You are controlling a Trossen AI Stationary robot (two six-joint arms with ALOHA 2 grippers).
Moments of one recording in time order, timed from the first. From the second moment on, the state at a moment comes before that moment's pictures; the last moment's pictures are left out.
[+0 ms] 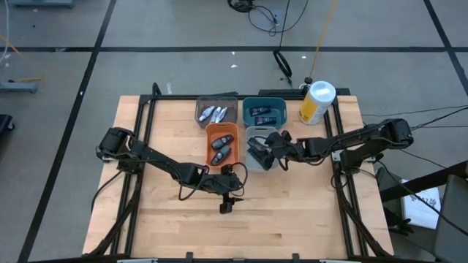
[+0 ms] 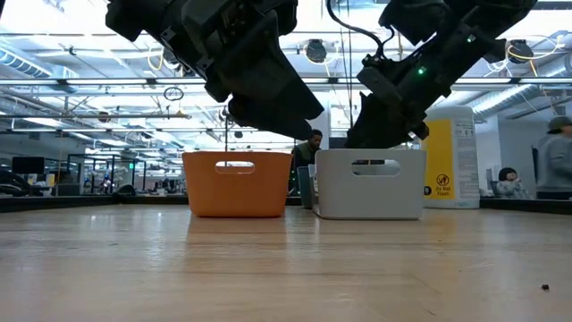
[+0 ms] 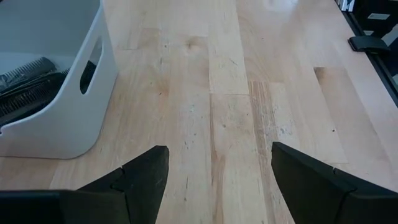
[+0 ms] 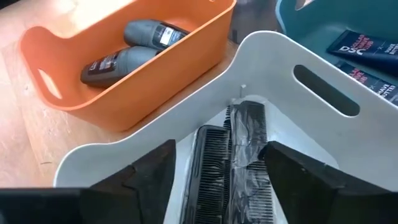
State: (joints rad) left arm -0.30 1.80 1.04 0.13 -0.14 -0.24; right arm 0.02 1.40 0.69 -0.03 0.41 0.56
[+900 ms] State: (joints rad) left arm -0.36 0.96 1.04 -0.72 -0.40 -0.23; right arm 0.01 0.75 0.69 -0.07 -0.21 0.35
